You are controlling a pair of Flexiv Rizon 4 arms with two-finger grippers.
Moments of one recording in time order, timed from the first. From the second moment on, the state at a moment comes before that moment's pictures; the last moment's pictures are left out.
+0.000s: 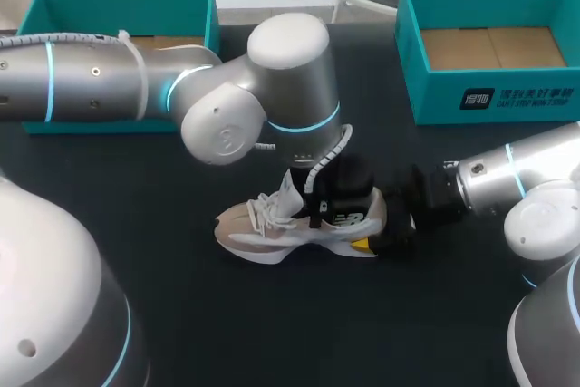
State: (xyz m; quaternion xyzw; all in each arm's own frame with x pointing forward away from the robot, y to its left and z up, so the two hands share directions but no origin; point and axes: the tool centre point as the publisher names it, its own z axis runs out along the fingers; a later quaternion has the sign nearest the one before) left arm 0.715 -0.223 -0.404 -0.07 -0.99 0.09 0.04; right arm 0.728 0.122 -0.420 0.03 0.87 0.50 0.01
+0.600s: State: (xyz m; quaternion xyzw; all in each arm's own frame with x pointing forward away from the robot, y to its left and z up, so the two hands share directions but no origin) left arm 0.724 -0.216 -0.359 -0.05 -0.98 0.09 0.14; right arm 0.728 0.122 -0.419 0.03 0.87 0.50 0.01
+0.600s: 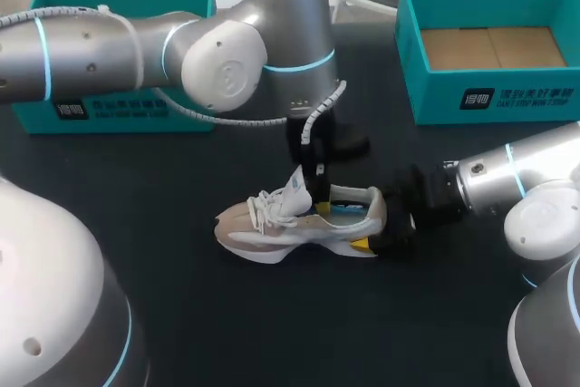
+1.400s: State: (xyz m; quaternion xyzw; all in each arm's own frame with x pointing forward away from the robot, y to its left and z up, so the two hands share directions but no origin) left arm 0.719 -0.212 -0.302 -0.05 -0.97 0.18 0.18; right arm 0.728 0.122 -0.420 0.03 0.87 0.50 0.01
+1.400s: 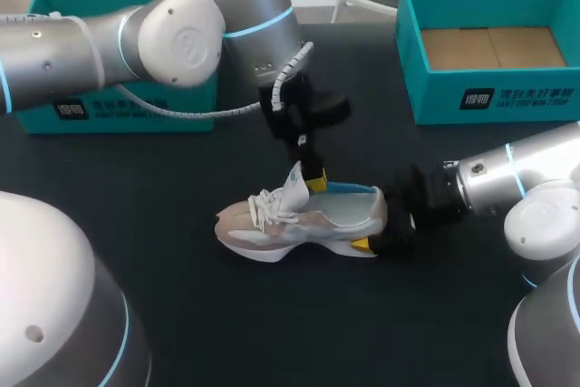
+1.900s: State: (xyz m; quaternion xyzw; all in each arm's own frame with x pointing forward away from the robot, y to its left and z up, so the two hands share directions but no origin) left arm 0.704 -0.238 -0.309 -0.06 -0.96 0.21 0.17; right arm 0.728 0.122 -0.420 0.03 0.87 0.50 0.01
